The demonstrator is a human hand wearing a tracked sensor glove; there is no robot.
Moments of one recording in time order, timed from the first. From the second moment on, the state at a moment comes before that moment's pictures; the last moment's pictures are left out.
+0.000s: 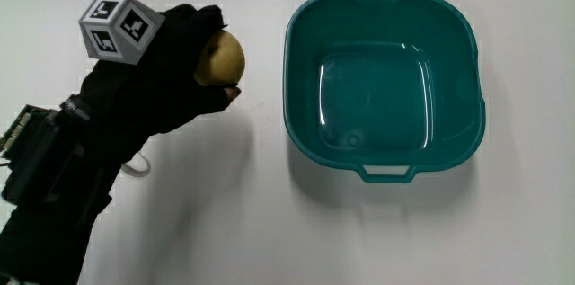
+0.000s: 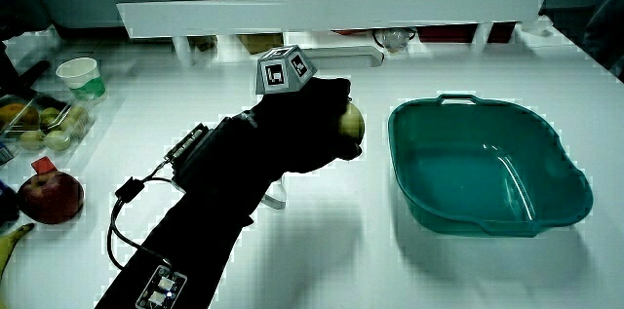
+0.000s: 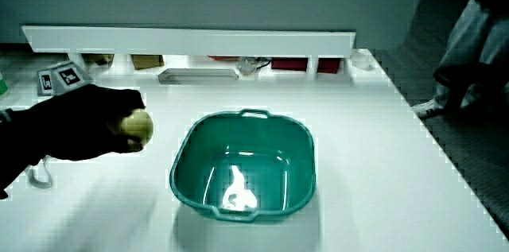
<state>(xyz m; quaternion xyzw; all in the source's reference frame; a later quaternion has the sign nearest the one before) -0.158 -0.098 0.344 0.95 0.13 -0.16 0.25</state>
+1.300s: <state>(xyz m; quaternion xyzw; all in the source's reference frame) -0.215 -0.101 0.442 0.91 0.03 -0.22 0.35</state>
